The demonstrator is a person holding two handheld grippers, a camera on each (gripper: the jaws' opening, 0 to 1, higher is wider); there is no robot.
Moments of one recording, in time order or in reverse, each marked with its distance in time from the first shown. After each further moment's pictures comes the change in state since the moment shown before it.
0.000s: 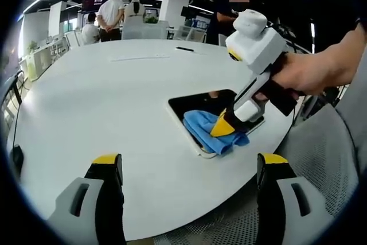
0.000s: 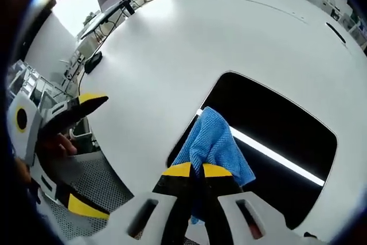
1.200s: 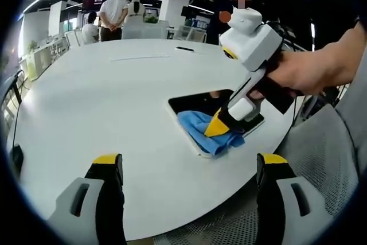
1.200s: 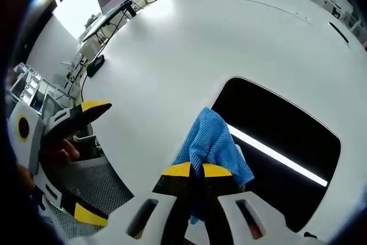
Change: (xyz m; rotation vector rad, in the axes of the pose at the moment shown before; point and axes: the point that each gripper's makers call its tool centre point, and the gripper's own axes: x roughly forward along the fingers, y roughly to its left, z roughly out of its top) left arm -0.002 -0.002 0.002 -0.003 -0.002 0.000; right arm 0.012 0.001 0.011 0.005 -0.014 0.015
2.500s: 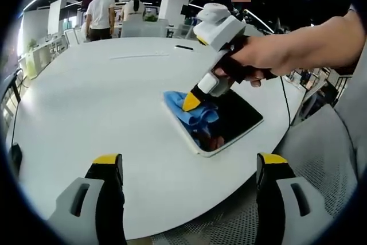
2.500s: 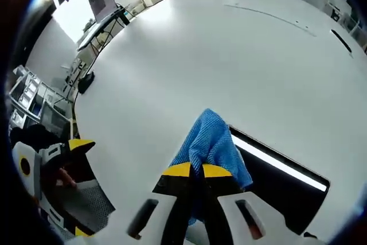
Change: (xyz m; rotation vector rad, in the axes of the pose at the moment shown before) left arm 0.001 -0.001 -0.002 -0.007 0.012 -0.010; right arm 0.009 -0.035 0.059 -0.008 -0.023 -0.004
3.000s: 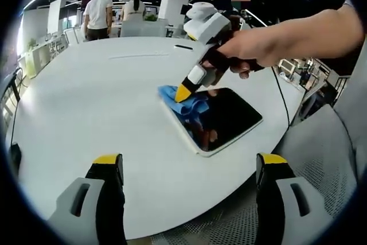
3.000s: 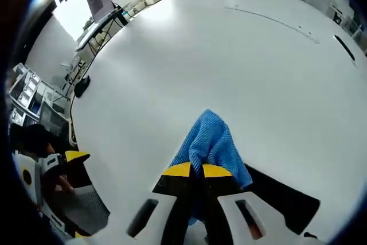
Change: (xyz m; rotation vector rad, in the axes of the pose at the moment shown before) left arm 0.001 0.000 0.000 -0.004 0.002 -0.005; right arm 0.008 -0.014 0.022 -0.014 0.009 -0.003
